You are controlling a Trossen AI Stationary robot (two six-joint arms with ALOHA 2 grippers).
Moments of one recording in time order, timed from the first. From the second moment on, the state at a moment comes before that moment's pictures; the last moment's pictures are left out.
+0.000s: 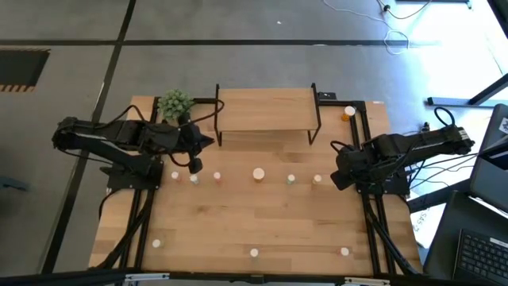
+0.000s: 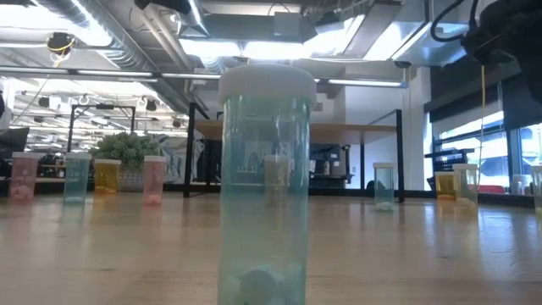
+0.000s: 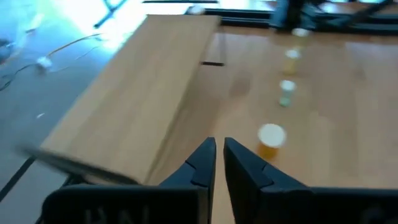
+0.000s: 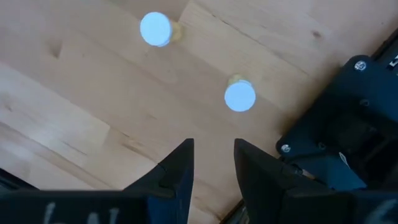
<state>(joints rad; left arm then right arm) -0.14 0.96 1.10 -0.64 -0.49 -0.11 0.22 0.94 0.89 -1.34 -0.05 1.28</state>
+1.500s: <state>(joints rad) -0.10 0.98 1.10 -0.64 -0.34 -0.09 0.22 1.05 0.83 -1.32 -0.04 1.21</state>
